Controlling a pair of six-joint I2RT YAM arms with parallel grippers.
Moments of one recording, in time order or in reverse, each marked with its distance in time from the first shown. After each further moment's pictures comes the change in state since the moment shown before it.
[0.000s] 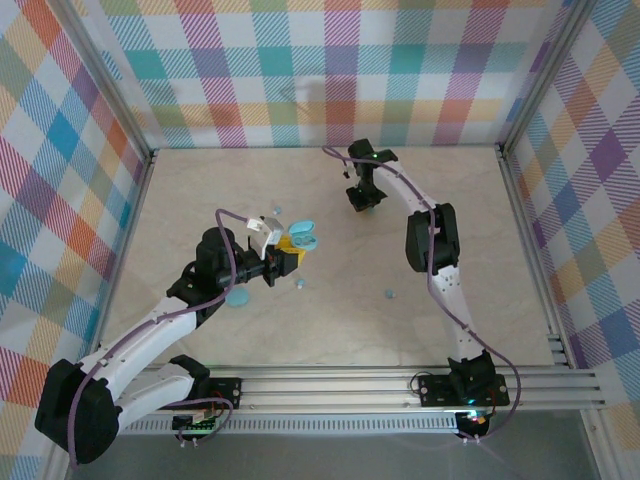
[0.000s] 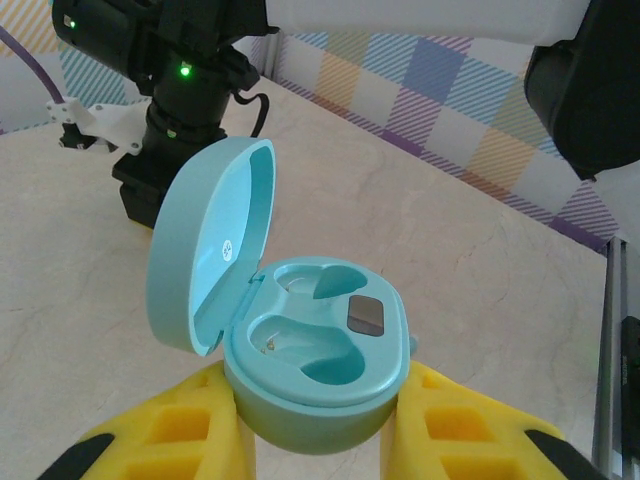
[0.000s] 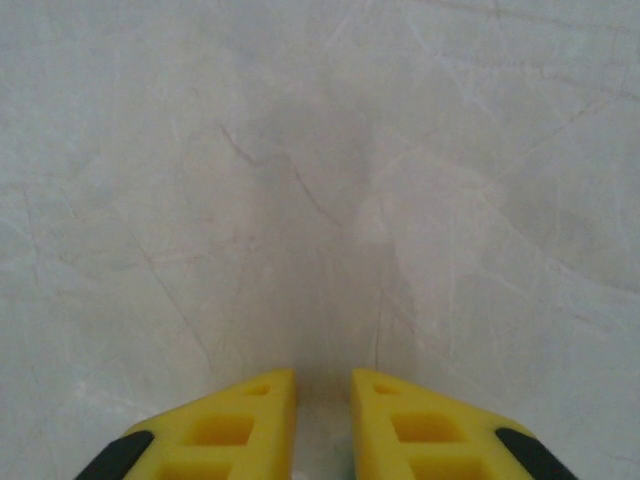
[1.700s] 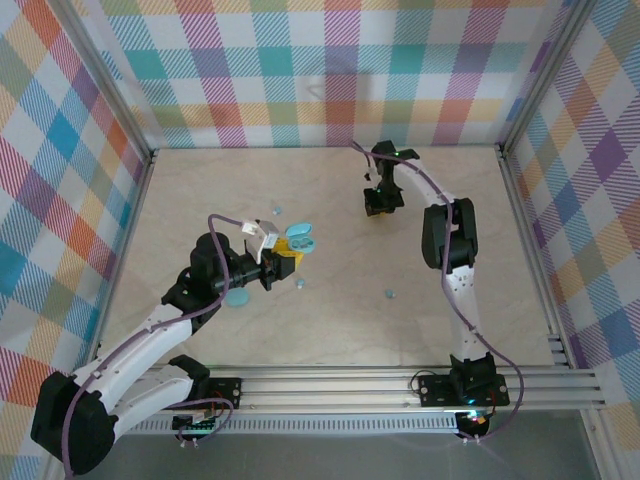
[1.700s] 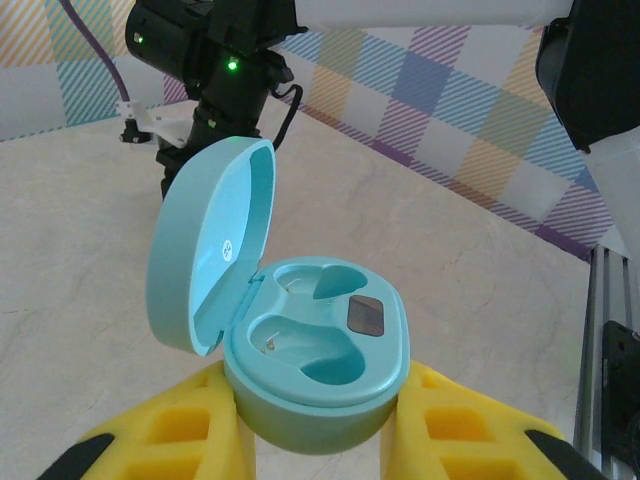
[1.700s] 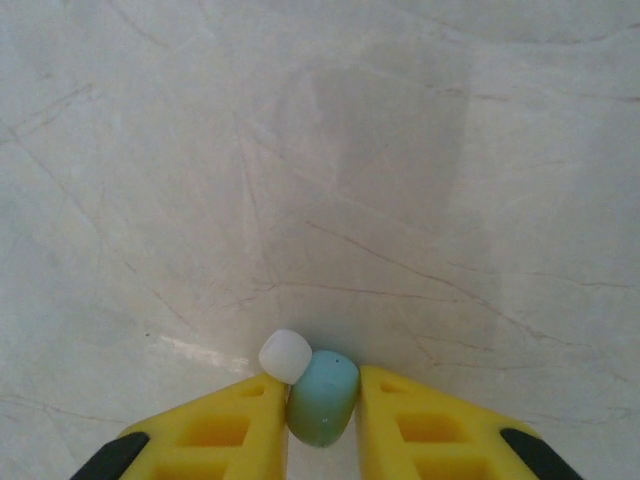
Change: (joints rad) left arm 0.000 -0.068 -0.027 -0.010 0.008 -0.022; right arm -0.082 -0.097 -0.172 -0.017 -0.167 0.136
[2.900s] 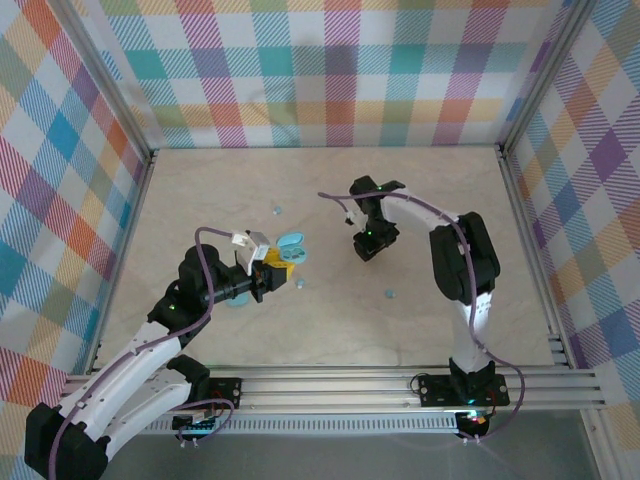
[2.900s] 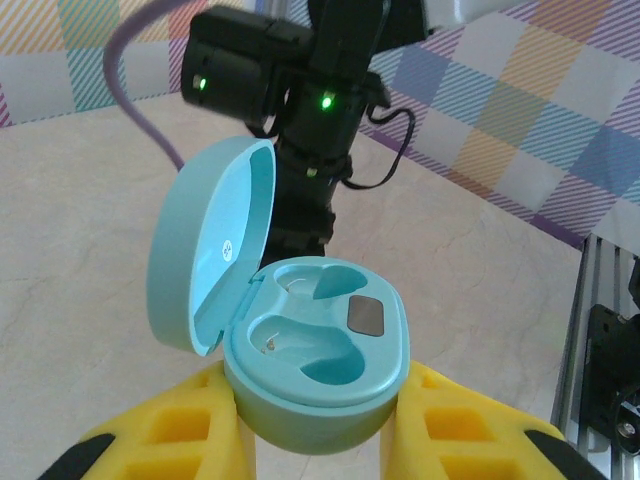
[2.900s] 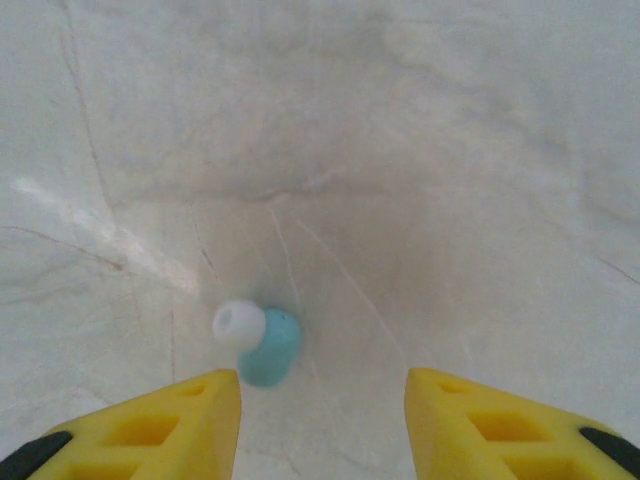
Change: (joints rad) left arm 0.000 -0.164 -0.039 -0.141 -0.019 0.005; right arm 0.196 -0.439 -0.628 0.094 0.142 -0.214
